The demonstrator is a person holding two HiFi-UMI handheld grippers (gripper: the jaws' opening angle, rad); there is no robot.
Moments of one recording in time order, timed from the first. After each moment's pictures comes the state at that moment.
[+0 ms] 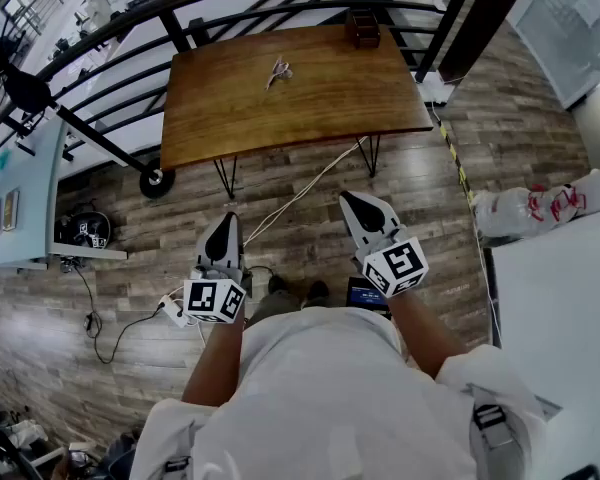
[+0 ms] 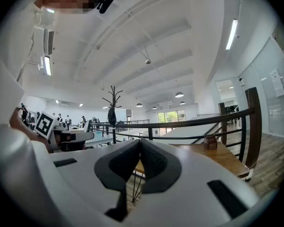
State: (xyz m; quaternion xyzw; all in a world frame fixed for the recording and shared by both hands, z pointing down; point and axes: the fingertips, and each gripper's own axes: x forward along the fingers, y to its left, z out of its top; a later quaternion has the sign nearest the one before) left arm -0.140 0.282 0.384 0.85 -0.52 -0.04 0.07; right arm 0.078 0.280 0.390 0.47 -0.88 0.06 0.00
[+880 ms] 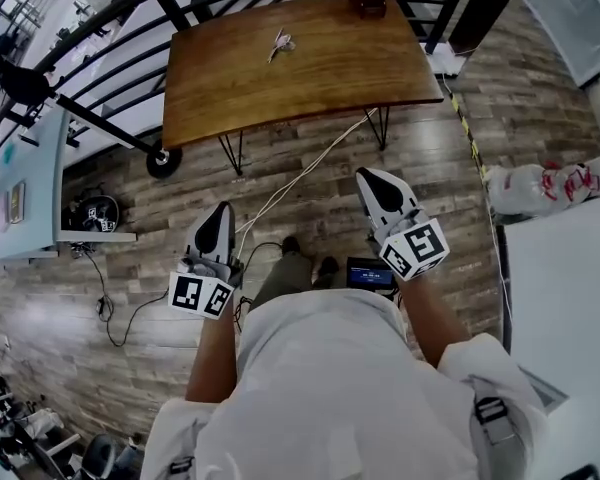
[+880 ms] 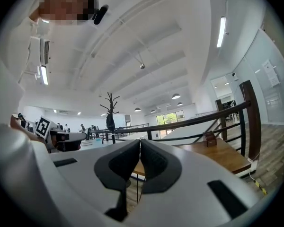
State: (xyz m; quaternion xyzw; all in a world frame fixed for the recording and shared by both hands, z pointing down) left arm -0.135 0.292 0.364 0.88 -0.48 -0.03 0.05; right arm 0.110 0.274 0.394 0.46 -0.88 0.07 -0.04
